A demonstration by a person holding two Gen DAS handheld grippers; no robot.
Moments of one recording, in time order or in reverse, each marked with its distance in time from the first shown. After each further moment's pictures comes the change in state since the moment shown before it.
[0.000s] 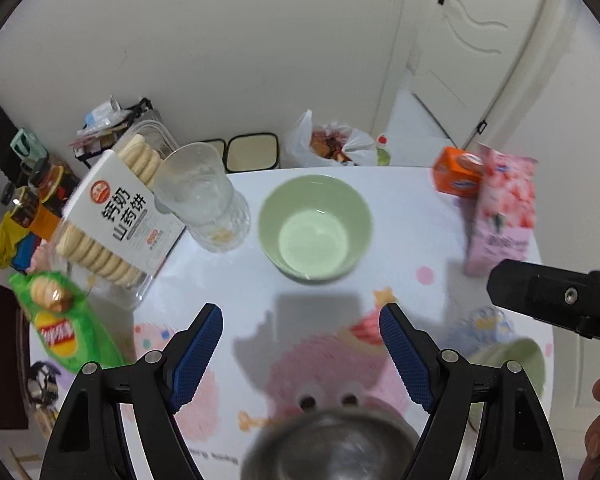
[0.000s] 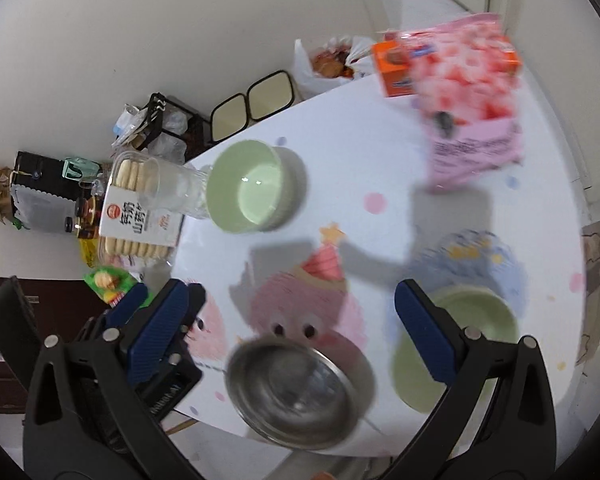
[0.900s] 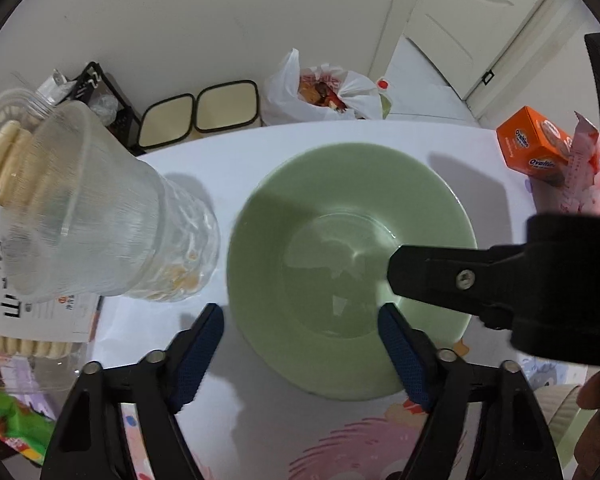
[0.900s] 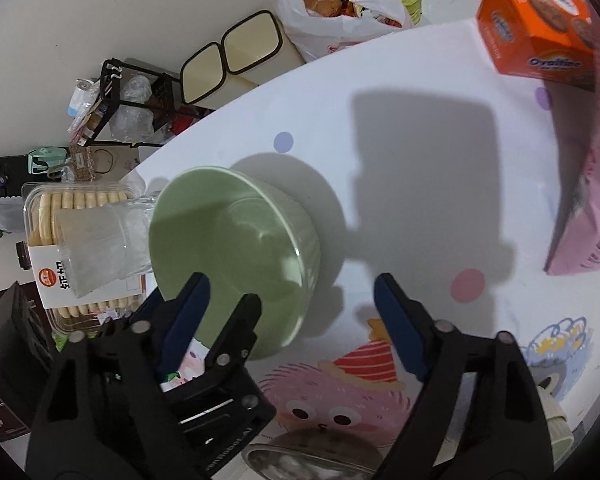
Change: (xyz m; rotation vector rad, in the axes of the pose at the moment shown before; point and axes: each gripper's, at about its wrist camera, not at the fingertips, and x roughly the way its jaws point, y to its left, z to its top) left arm 0.146 0.010 0.045 0.068 0.203 -0.068; right arm 0.152 0.003 0.085 0.056 0.230 -0.043
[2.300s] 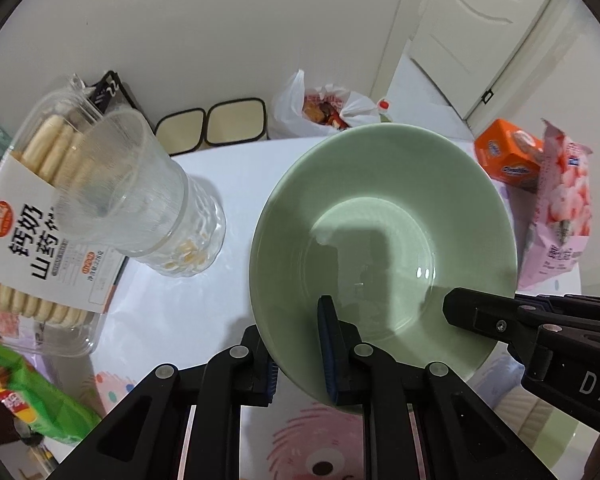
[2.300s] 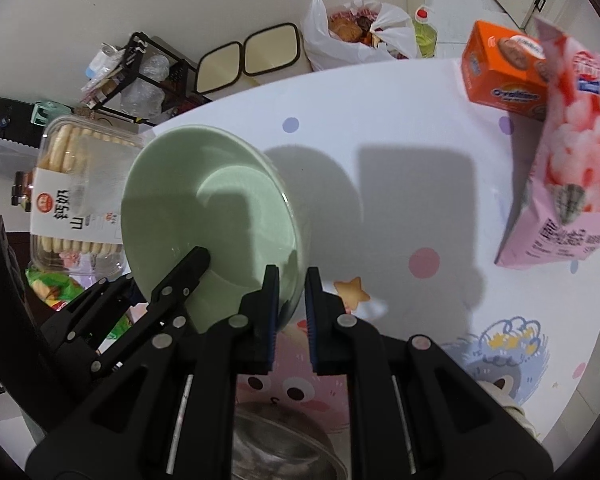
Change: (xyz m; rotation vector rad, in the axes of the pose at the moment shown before) left arm -0.051 -0.011 -0.030 -0.029 -0.087 0.032; right arm -0.040 0.008 -0.041 -0.197 -0.080 -0.092
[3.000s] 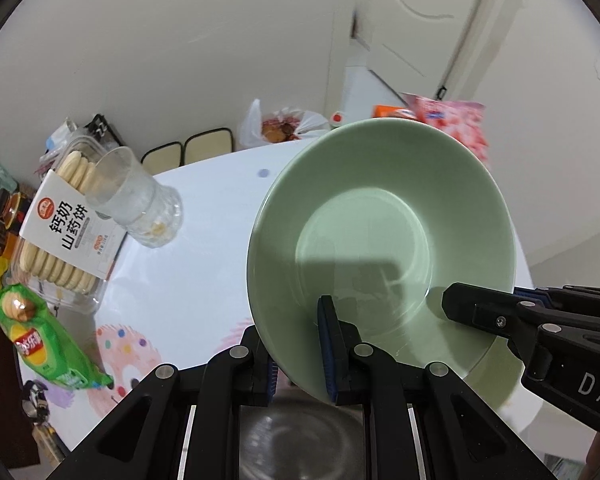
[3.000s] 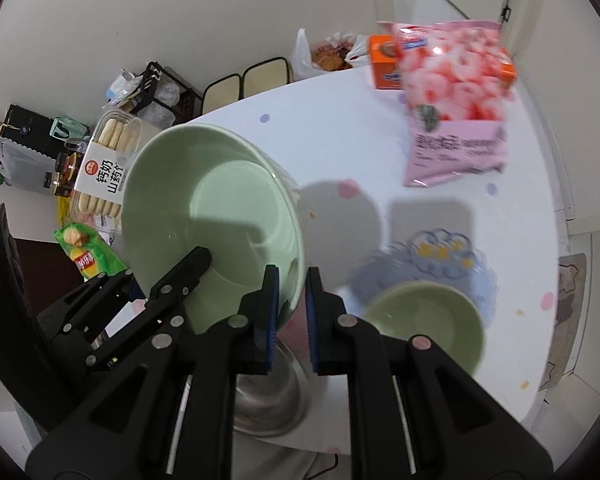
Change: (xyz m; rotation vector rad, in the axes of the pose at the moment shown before) left arm -0.089 -0.086 -0.073 0.122 -0.091 -0.022; right arm -0.099 -0.032 -0.106 0.014 -0.142 -0.001
